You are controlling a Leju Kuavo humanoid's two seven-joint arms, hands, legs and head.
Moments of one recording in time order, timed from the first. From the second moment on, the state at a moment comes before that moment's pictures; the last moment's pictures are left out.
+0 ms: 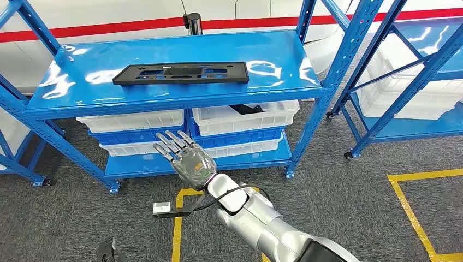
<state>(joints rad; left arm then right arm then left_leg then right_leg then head) -0.35 -0.09 0.27 -0.21 0.04 0.16 0.09 -0.61 0.26 0.77 -0.72 1.33 -0.70 -0.07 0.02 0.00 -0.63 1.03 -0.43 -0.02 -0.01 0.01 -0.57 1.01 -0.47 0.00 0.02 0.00</state>
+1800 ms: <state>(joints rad) -0.01 0.17 0.19 -0.19 -0.09 0.02 -0.34 -0.50 0.13 0.48 -0.80 1.50 -0.69 0.21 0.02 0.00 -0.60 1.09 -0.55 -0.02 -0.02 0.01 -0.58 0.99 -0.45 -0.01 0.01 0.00</state>
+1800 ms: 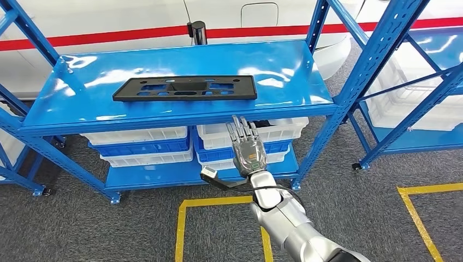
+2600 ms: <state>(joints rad) 0.01 0.01 0.12 -0.18 -0.24 0.03 -0.22 -0.50 0.15 0.43 -0.80 1.51 -0.67 0.20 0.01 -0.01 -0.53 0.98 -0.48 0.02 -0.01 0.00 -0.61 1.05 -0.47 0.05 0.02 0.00</state>
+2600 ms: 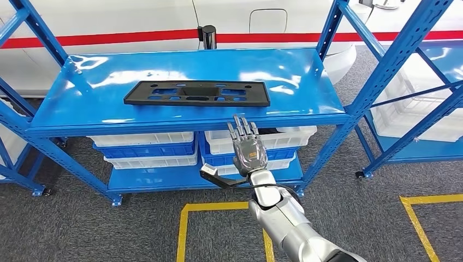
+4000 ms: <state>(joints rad) -0.01 -0.02 0.15 -0.18 -0.21 0.07 -0.28 -0.63 0.28 0.45 -0.66 1.50 -0.67 0.10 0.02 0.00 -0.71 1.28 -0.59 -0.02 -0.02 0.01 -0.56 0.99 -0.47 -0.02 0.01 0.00</state>
